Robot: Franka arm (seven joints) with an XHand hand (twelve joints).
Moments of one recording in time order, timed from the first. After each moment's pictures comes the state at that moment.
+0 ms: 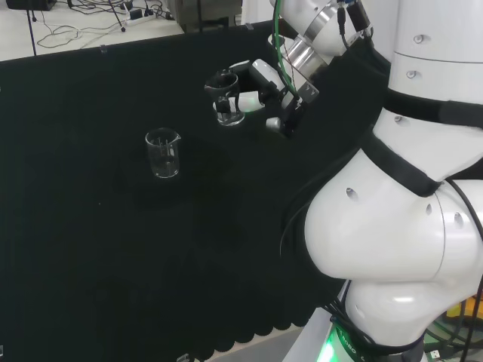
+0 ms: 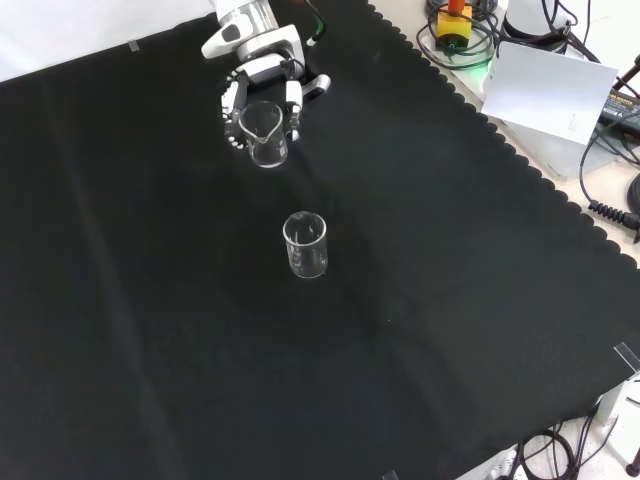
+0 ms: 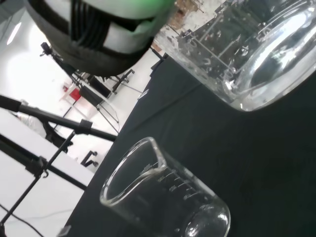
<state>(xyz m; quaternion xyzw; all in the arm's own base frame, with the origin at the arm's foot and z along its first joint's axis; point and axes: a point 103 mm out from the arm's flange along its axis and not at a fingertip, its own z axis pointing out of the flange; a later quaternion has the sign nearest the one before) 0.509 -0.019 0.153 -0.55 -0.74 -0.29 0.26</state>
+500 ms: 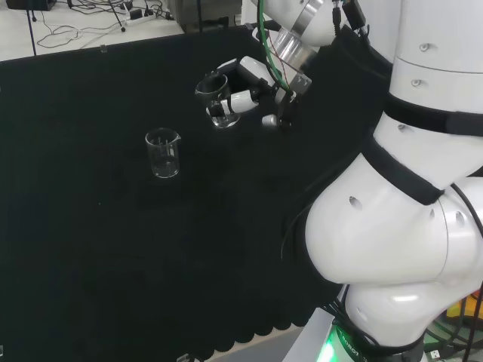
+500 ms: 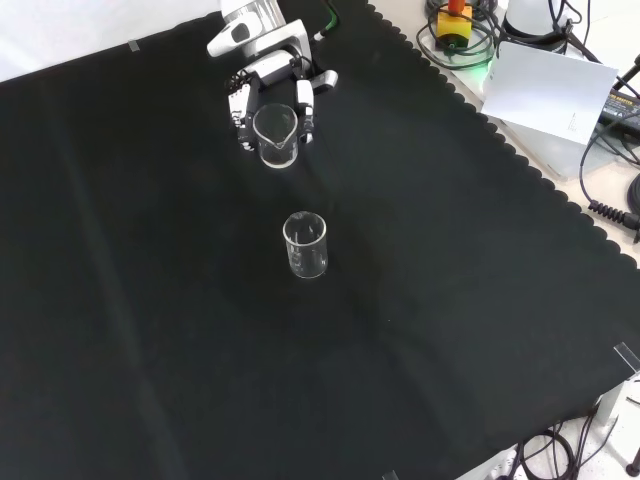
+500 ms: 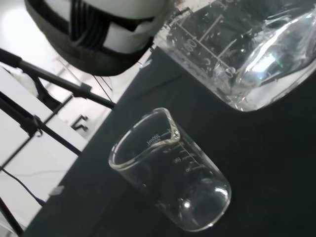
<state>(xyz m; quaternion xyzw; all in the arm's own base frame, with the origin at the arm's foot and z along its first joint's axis) 0.502 -0.003 0.168 -0.54 -0.78 -0.23 0.23</state>
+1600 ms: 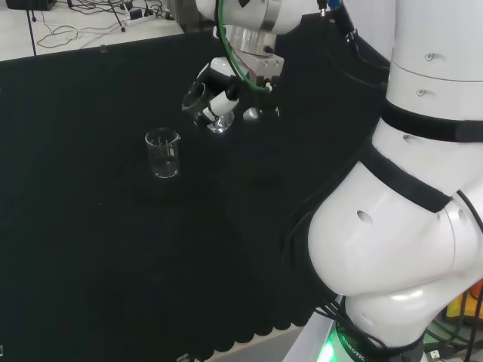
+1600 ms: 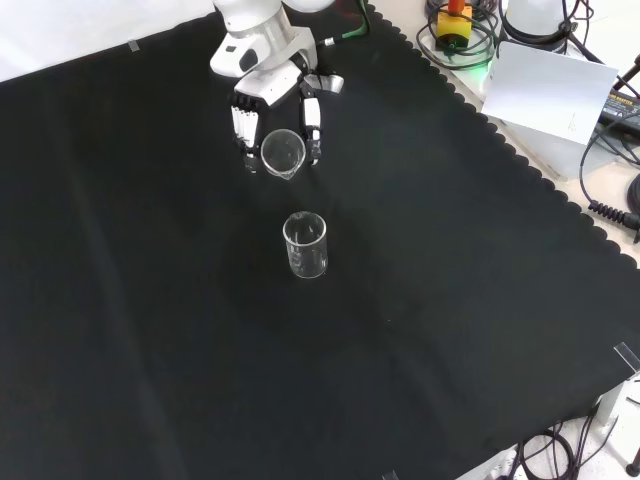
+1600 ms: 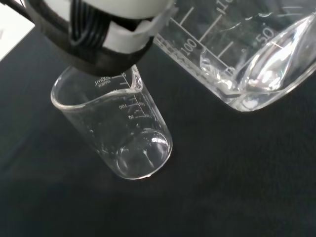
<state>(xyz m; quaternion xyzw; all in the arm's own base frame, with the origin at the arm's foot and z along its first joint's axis) 0.509 0.030 0.177 -0.57 -0.80 -0.05 0.17</state>
